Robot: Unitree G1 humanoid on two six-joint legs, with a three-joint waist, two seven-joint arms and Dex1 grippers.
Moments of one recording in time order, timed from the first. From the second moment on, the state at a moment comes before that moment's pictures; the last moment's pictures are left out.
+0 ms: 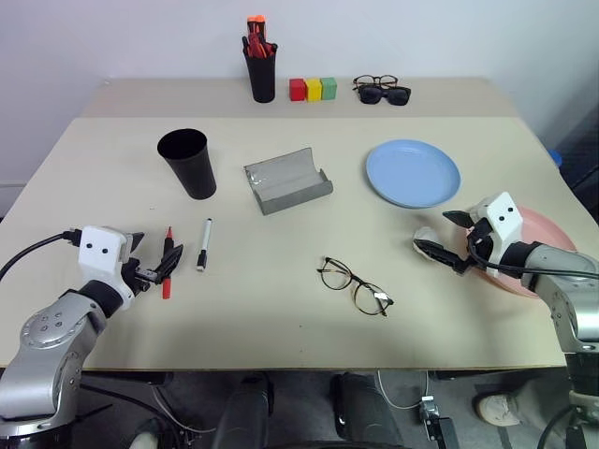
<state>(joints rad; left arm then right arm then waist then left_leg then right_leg) 0.09 0.57 0.39 -0.41 -0.40 0.54 -0.44 -0.22 -0.77 -0.21 -0.06 0.33 0.46 0.82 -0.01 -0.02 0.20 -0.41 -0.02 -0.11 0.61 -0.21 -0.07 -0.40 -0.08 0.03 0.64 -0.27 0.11</state>
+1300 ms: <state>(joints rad) -0.33 0.44 0.38 -0.30 -0.29 1.23 -0.02 -0.35 -0.41 0.25 -0.40 0.34 0.61 0.69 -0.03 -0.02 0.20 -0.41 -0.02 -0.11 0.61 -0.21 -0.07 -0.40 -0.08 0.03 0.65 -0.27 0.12</state>
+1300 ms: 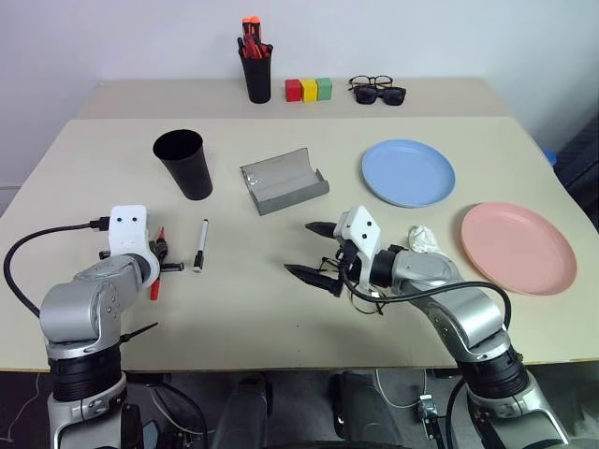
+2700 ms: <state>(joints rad) -0.53 0.44 0.28 -0.14 -0.39 0.20 -0.21 -0.61 -0.15 0.24 -0.15 0.16 0.48 0.46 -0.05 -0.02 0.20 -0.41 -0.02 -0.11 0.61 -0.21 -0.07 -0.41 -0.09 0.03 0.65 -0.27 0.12</state>
